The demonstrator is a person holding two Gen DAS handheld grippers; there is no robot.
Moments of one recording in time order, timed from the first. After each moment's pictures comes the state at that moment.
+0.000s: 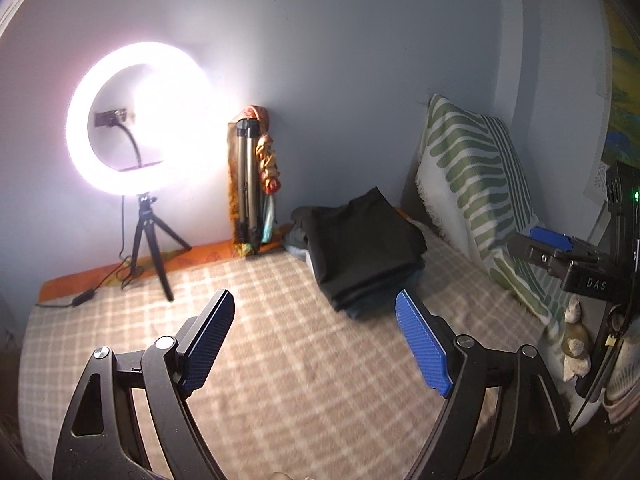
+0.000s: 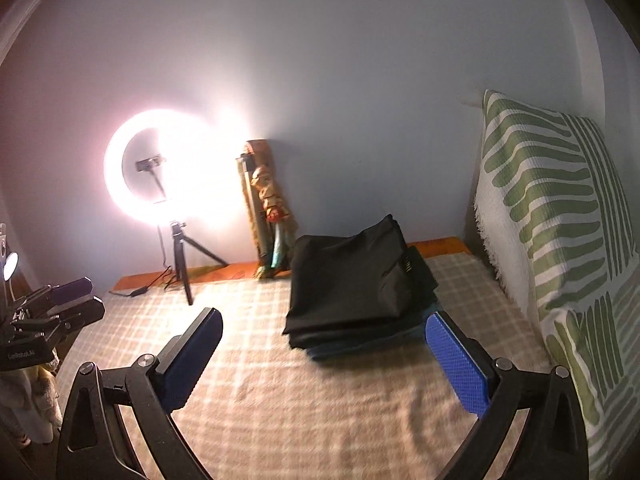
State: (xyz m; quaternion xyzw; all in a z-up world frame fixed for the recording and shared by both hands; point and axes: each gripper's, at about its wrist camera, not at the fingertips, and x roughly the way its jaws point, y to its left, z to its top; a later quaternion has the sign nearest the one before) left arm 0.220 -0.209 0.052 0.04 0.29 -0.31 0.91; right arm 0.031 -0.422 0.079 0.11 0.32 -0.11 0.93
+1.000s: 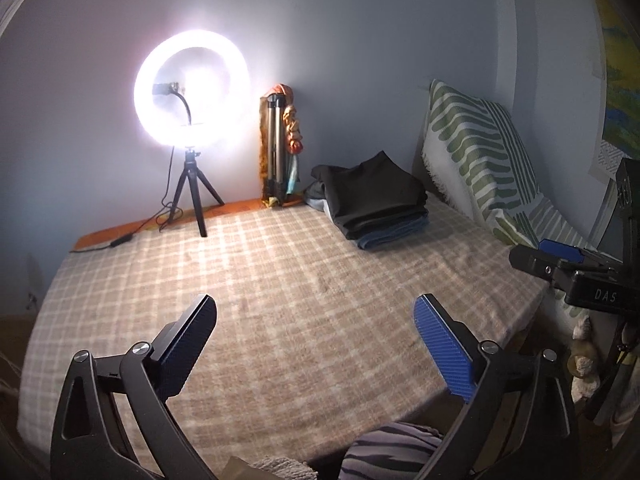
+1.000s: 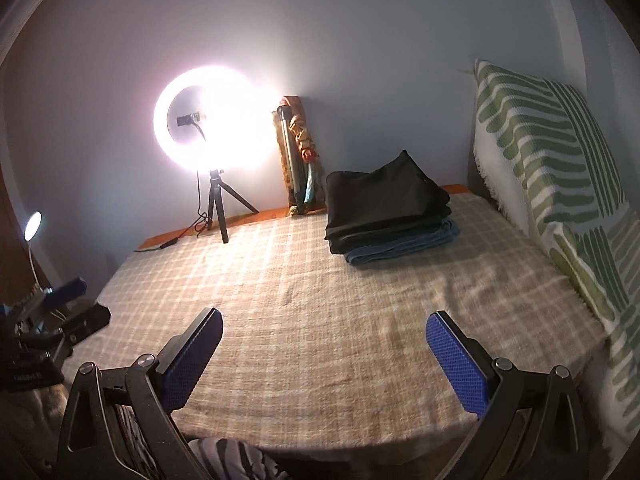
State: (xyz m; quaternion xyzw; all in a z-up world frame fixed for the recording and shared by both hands) left arm 0.099 -0.153 -0.006 0.05 0.27 -0.26 0.93; right arm -0.090 -0.316 0.030 0.14 0.33 -0.11 0.93
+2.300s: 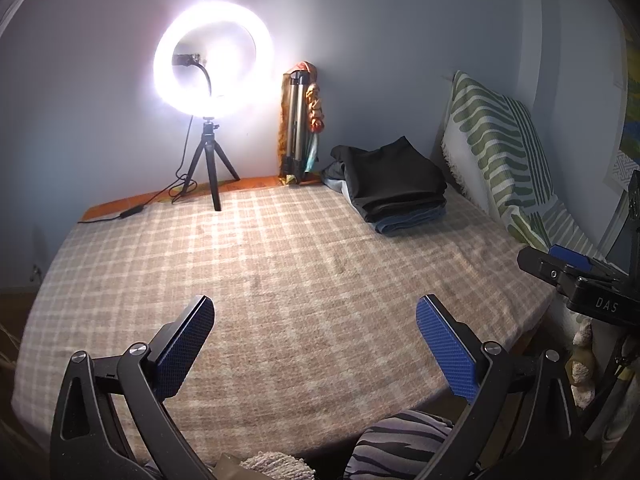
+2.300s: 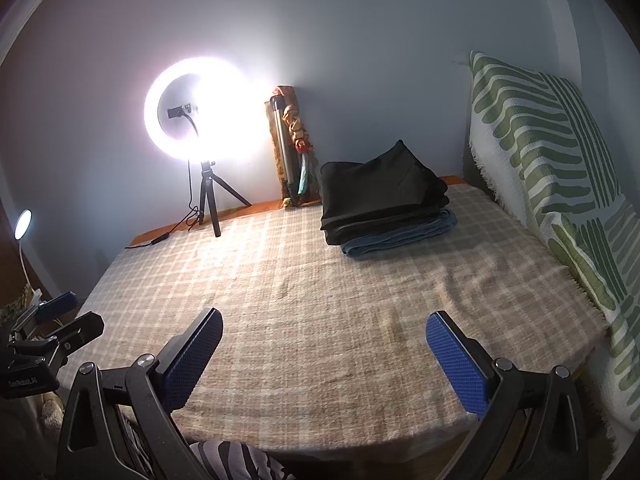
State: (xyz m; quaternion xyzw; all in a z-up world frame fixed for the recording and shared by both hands) left arm 0.108 -0.143 -0.019 0.03 0.31 -0.24 0.92; right arm -0.082 -0.316 0.016 0.14 0.34 -0.12 0.92
